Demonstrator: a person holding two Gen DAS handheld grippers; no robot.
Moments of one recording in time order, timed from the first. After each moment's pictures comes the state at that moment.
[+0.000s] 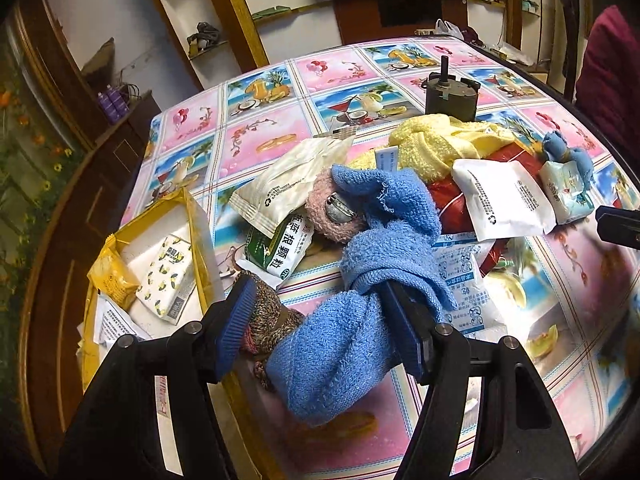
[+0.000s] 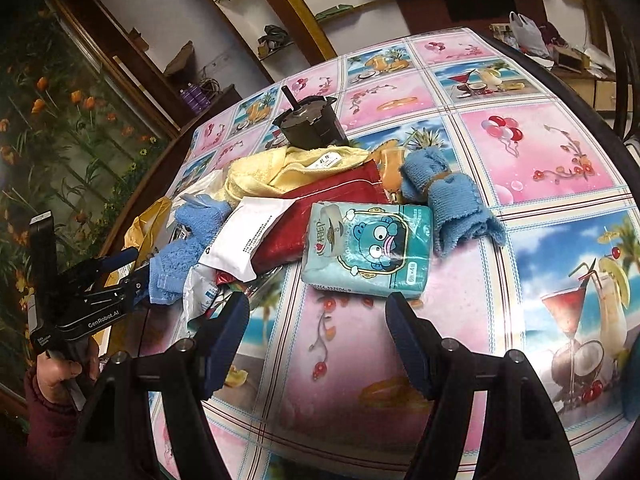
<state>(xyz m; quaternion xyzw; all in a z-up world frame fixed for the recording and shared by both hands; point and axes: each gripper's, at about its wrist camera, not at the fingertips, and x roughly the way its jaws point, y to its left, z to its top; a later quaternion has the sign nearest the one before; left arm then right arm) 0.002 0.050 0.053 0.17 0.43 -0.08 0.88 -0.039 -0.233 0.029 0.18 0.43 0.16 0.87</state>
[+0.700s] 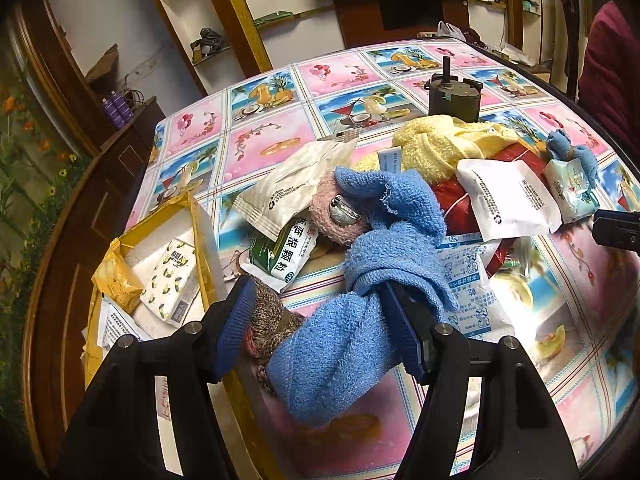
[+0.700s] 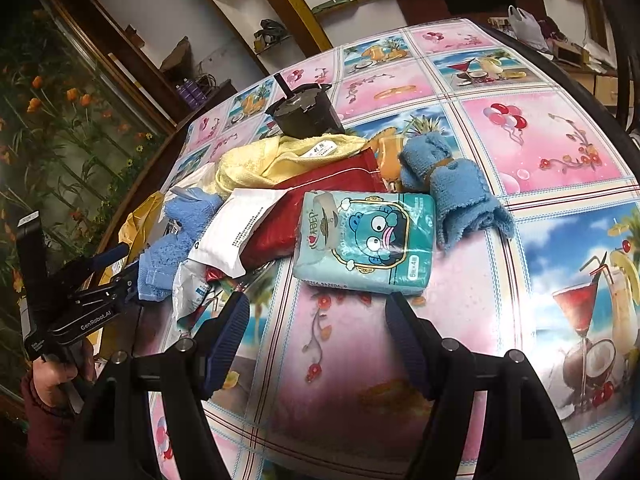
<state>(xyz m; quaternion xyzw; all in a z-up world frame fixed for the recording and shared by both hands) 0.001 0.049 0.052 0.18 0.42 -0.07 0.89 -0.035 -0.231 0.020 0.19 0.44 0.16 0.86</state>
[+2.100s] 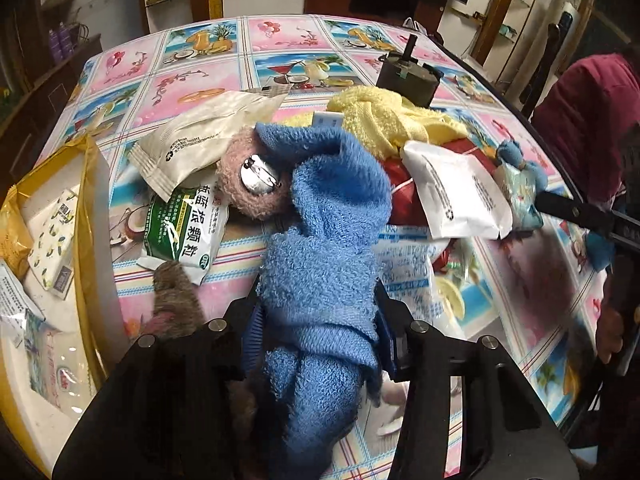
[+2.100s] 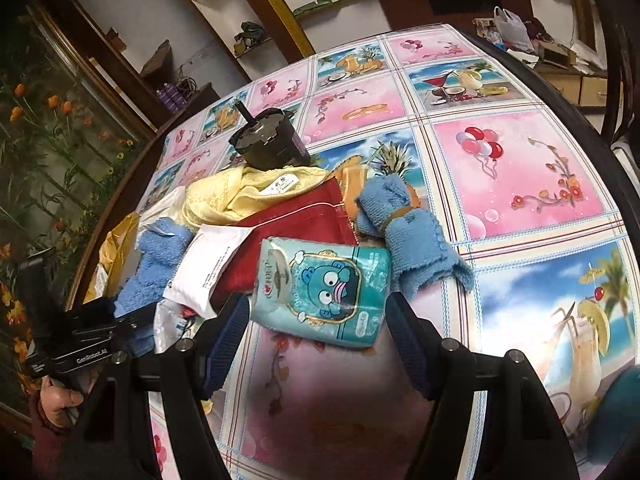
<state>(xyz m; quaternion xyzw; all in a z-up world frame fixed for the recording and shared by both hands) 0.016 0.042 0.024 0.05 0.49 -0.19 0.85 -0.005 -0.251 0.029 0.17 0.46 0.12 0.87</state>
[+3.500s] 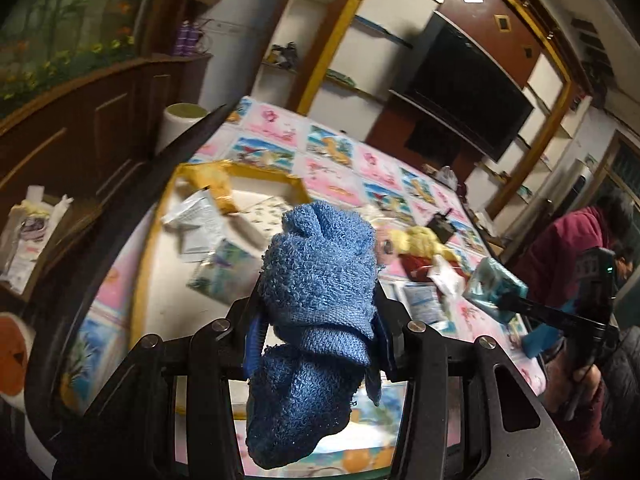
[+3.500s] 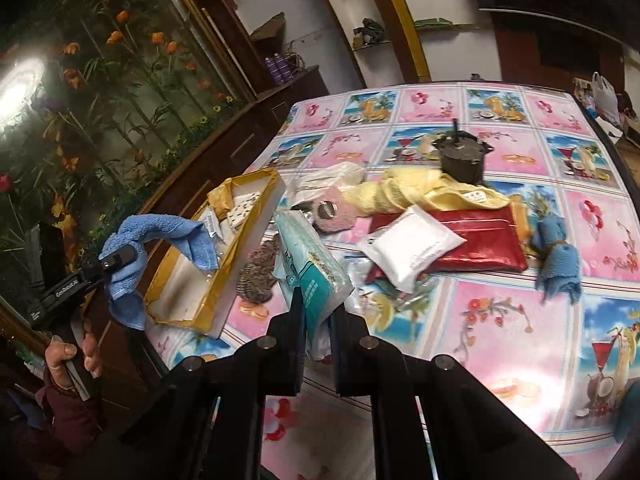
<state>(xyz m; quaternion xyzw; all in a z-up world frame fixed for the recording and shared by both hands) -0.115 0.248 0.112 -0.17 0.35 -0.10 0.92 -0.057 -0.132 0.098 0.09 0.42 0.28 0.86</state>
